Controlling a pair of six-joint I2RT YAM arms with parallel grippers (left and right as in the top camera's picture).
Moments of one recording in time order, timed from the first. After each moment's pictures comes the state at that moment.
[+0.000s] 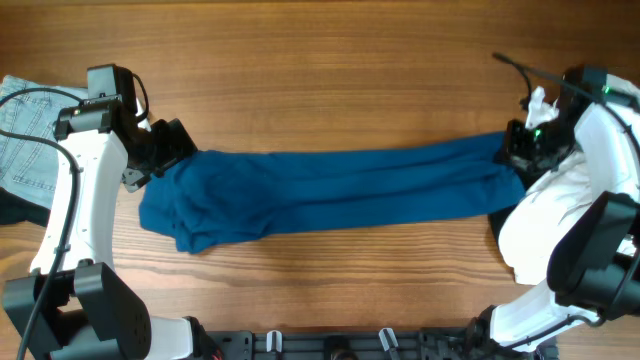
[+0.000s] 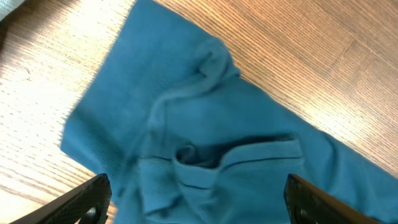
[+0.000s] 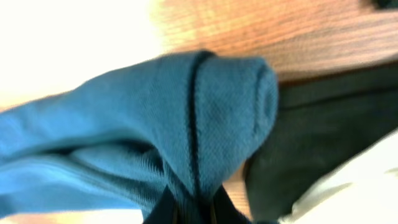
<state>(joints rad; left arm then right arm) 0.16 1.60 1.28 -1.06 0.08 -0.40 -0.31 1.81 1.40 -1.13 -0.26 -0.03</state>
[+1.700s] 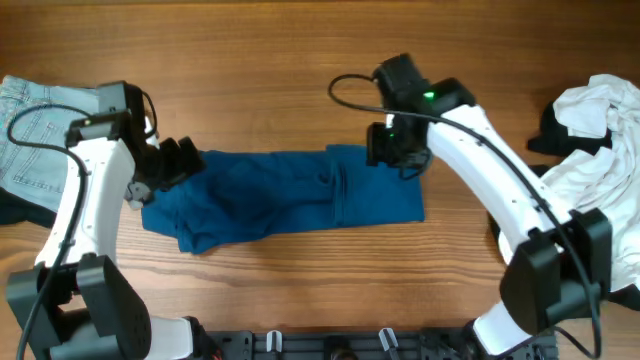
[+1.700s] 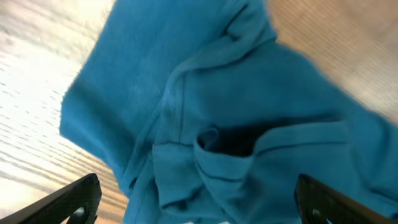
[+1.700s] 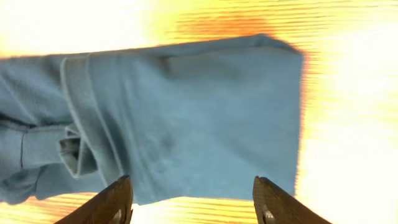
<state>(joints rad) 0.16 1.60 1.17 -1.04 0.08 -0.38 0.41 1.77 1.45 -1.10 -0.05 0.45</state>
